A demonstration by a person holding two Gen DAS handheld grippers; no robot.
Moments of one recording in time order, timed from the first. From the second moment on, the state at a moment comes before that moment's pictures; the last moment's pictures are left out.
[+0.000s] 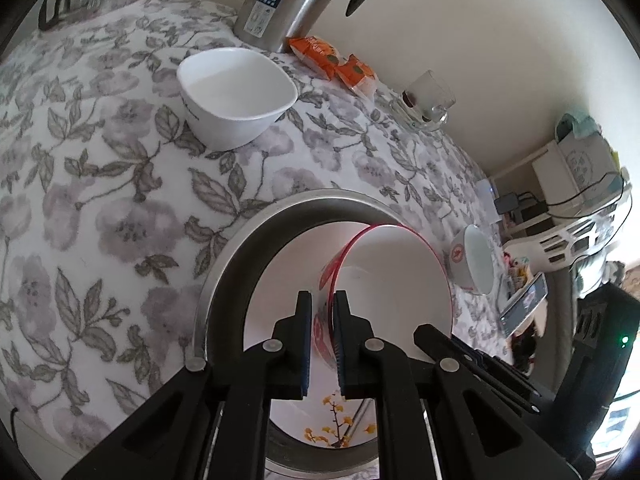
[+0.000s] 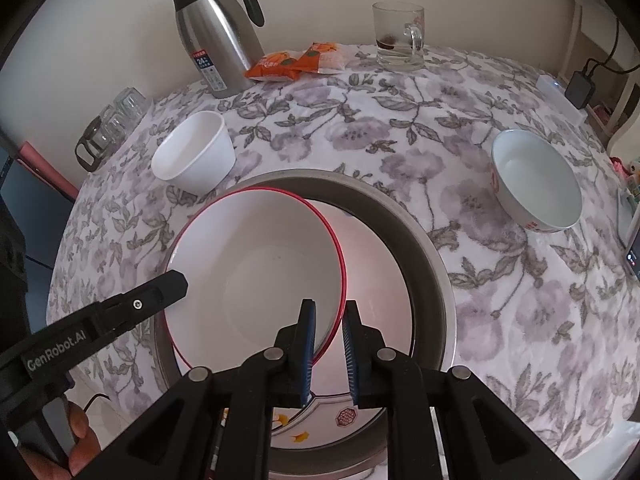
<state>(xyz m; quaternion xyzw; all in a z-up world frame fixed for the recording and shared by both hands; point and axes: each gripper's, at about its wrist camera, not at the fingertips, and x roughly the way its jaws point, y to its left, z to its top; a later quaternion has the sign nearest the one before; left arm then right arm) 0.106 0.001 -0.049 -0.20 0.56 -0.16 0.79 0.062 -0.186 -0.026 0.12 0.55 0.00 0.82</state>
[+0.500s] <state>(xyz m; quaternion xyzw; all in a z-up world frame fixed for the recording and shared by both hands) 0.106 0.026 -0.023 -0.24 0.50 -0.13 0.82 0.061 -0.203 -0.002 0.13 0.53 -0.01 0.84</state>
